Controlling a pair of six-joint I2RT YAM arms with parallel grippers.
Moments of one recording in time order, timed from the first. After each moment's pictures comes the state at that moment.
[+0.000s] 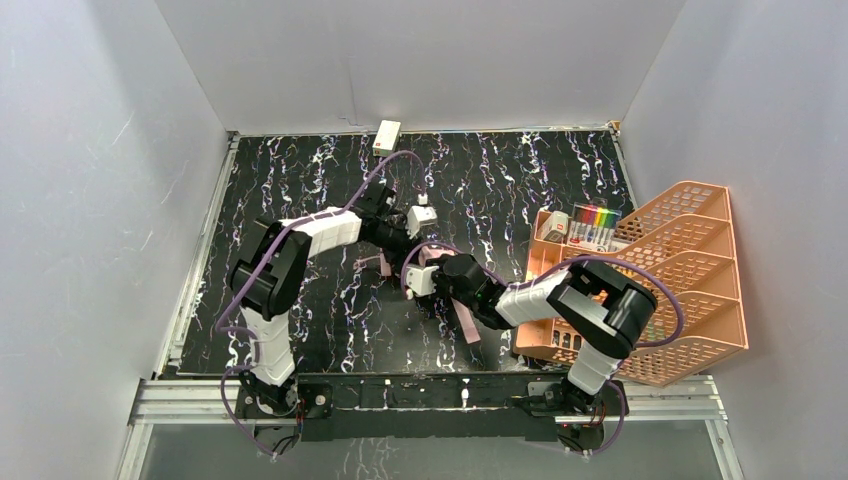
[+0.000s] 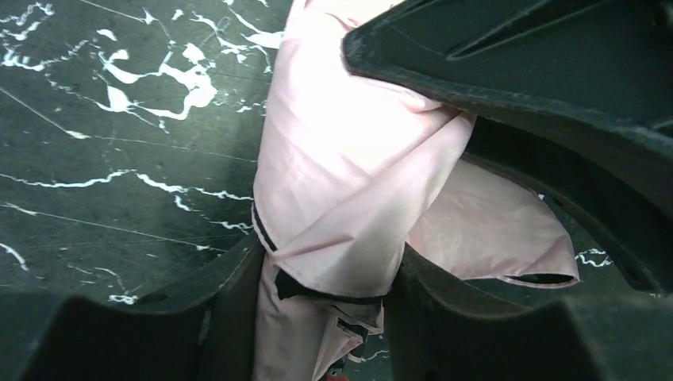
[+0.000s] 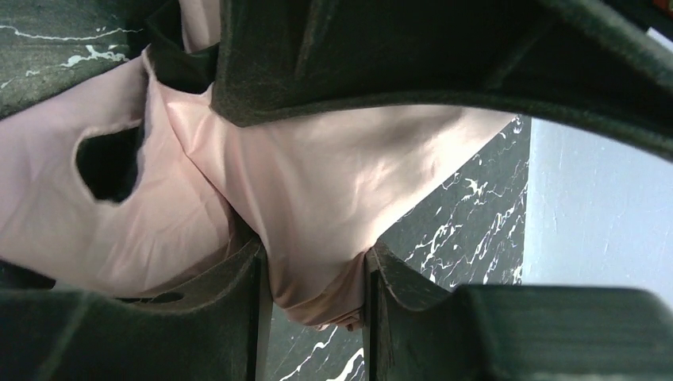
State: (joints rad) left arm -0.49 1.94 1.21 -0.38 0.67 0.53; right arm 0.94 1.68 0.57 0.58 0.20 -0.91
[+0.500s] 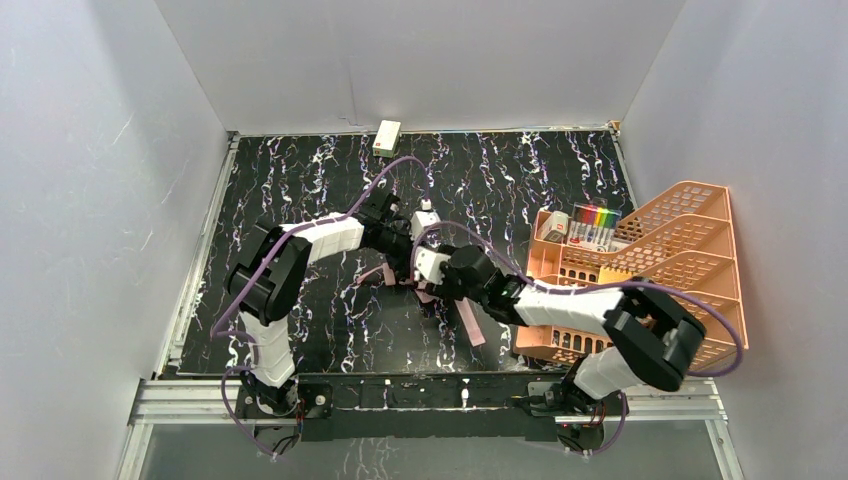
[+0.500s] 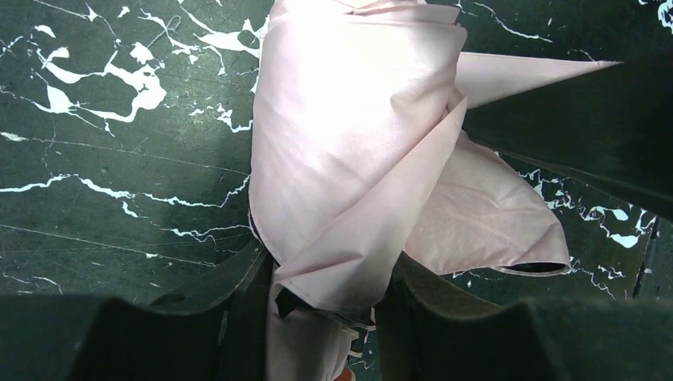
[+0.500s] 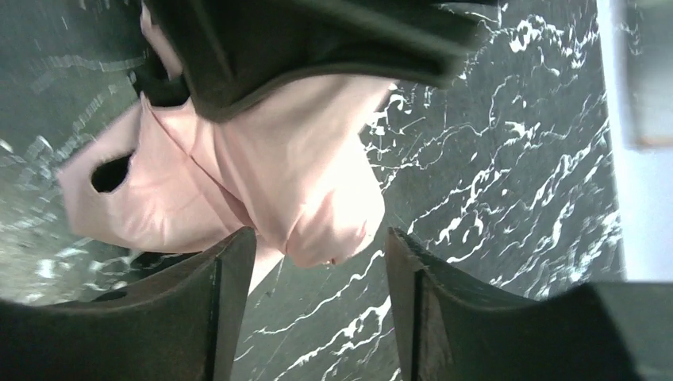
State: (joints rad) left arm -0.53 1.90 1.16 -0.35 0.66 0.48; right arm 0.94 1.46 0.61 0.25 0.17 -0.67
